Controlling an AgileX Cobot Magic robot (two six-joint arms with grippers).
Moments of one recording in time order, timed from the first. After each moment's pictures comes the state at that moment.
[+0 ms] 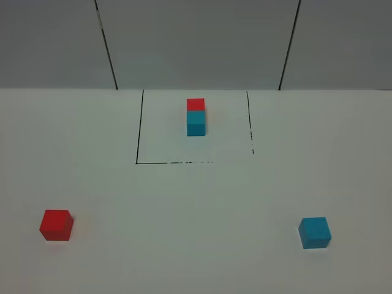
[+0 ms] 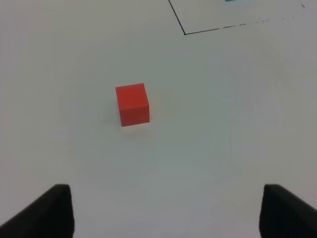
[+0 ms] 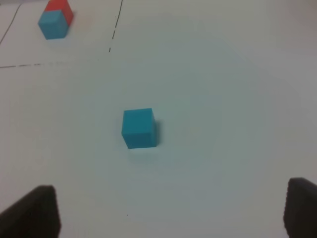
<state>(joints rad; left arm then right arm) -0.06 0.00 -0.51 -0.17 1.07 0.17 -0.03 -0.01 -0.49 0.08 1.06 -0.02</state>
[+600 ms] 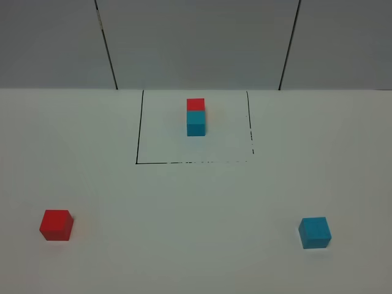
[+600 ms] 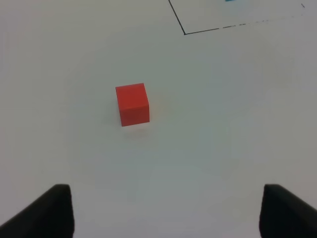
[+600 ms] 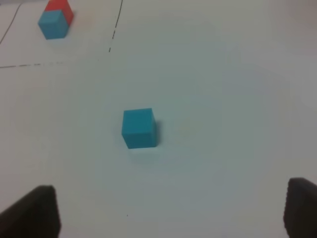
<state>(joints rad) -0.06 0.00 -0.51 -0.17 1.07 0.17 -0.03 -0.01 -0.49 0.08 1.06 -0.02</state>
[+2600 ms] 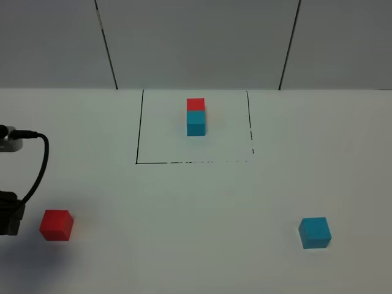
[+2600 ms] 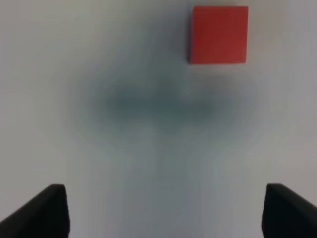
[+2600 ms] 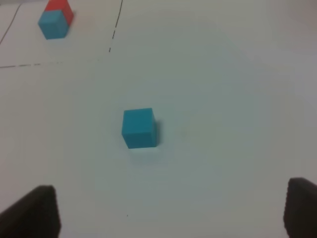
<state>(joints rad) -0.07 1.28 -0.87 0.02 0.92 -0.05 -0.03 -0.01 -0.49 0.08 1.06 -0.02</state>
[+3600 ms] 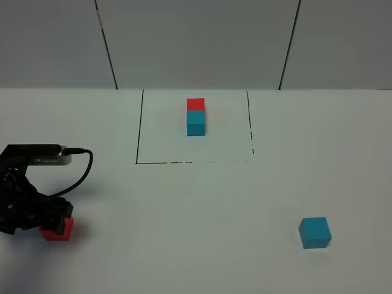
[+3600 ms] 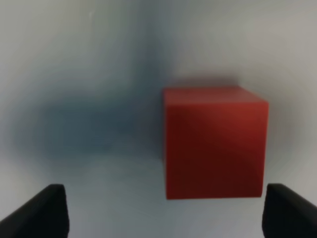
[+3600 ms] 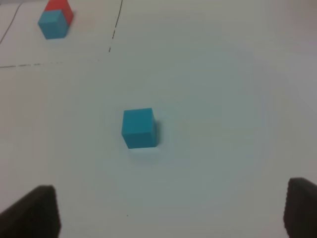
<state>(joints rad) -0.07 1.71 -0.87 -0.05 0.57 -0.01 -0.03 -0.01 -0.49 0.08 1.06 -0.02</state>
